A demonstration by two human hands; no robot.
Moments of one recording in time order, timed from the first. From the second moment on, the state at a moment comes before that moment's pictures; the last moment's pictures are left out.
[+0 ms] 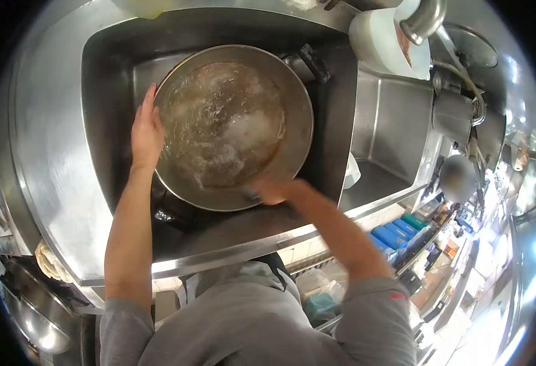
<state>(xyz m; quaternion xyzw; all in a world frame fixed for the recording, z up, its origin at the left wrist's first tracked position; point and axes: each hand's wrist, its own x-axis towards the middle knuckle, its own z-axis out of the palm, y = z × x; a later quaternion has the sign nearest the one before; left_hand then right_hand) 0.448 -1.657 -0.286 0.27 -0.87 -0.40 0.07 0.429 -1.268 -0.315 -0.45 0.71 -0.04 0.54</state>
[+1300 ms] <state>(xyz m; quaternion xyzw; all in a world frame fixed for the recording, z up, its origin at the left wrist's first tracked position) 0.436 -1.657 -0.268 0.25 -0.87 -0.42 0.03 0.237 -1.447 -0.323 0.25 0.62 -0.69 0.29</state>
